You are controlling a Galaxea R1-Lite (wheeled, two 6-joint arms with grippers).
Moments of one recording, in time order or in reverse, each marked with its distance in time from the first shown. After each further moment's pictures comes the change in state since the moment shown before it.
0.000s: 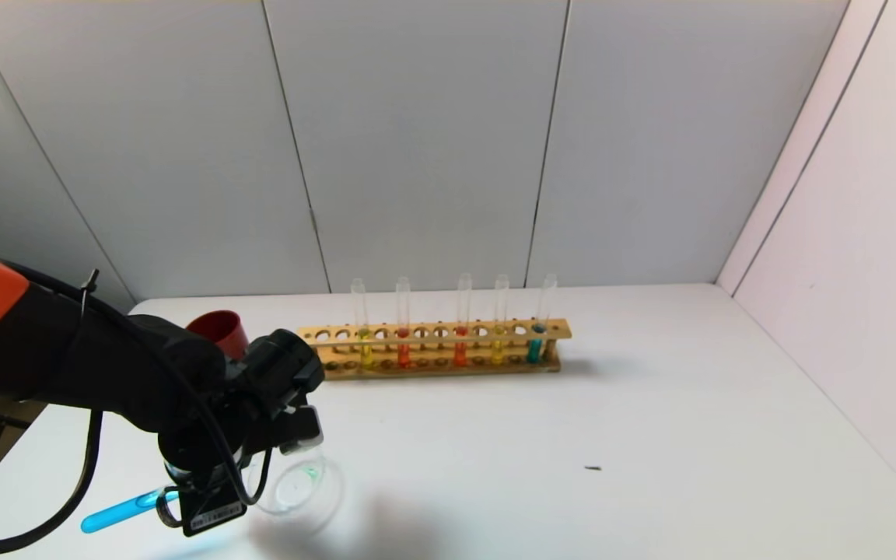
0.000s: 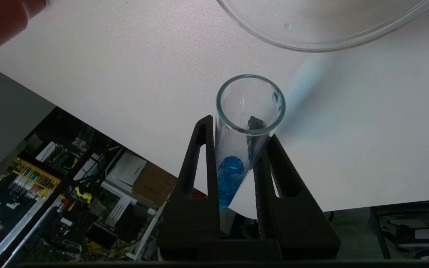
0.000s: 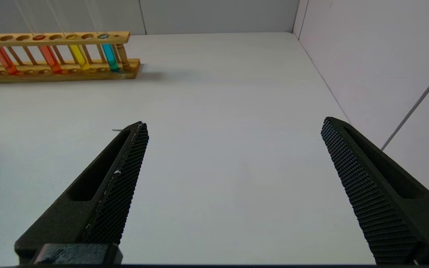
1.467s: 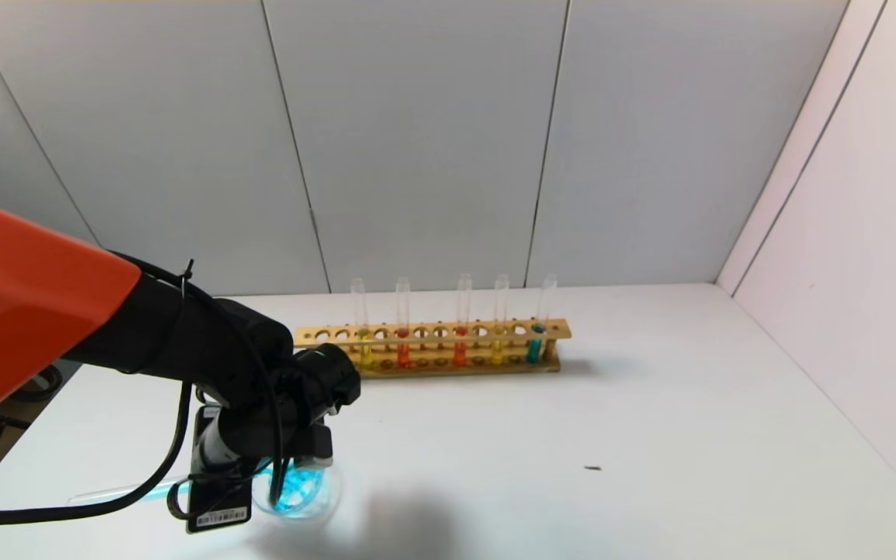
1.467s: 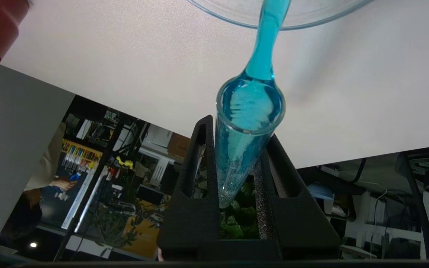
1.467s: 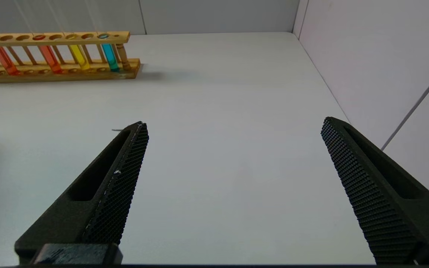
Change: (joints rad) left arm -0.061 0.139 -0.181 0.287 0.099 0.006; right arm 0.000 0.000 0.000 0.000 0.000 0.000
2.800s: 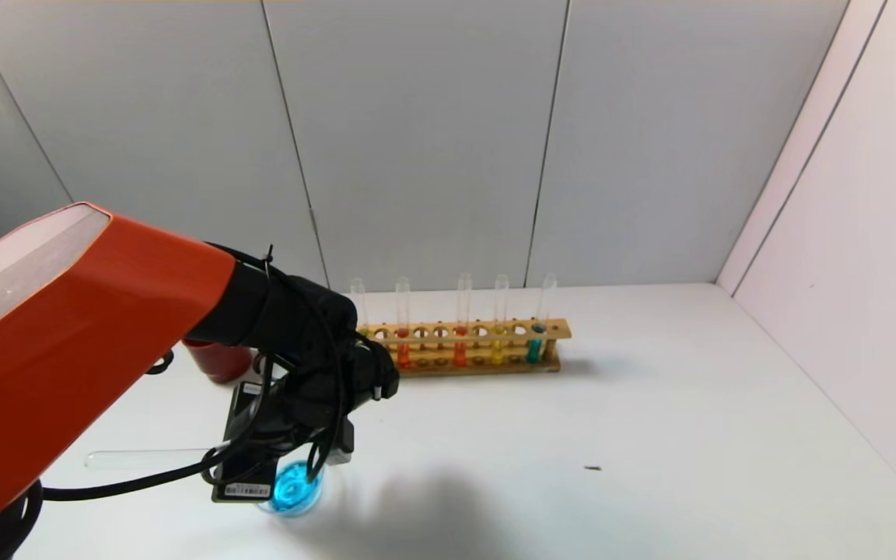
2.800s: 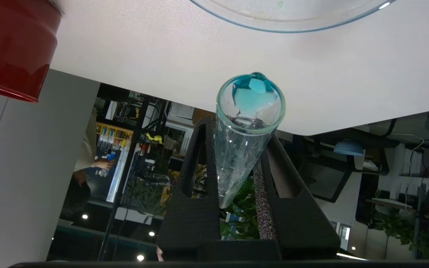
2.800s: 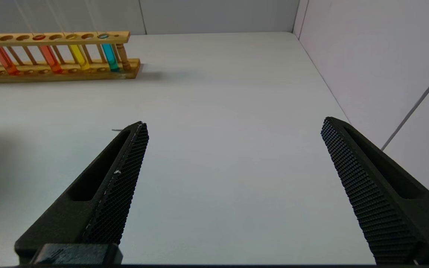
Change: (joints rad) left arm -0.050 0.160 -0.289 0.312 0.072 -0.005; right arm 0.000 0.000 0.000 0.000 0.000 0.000
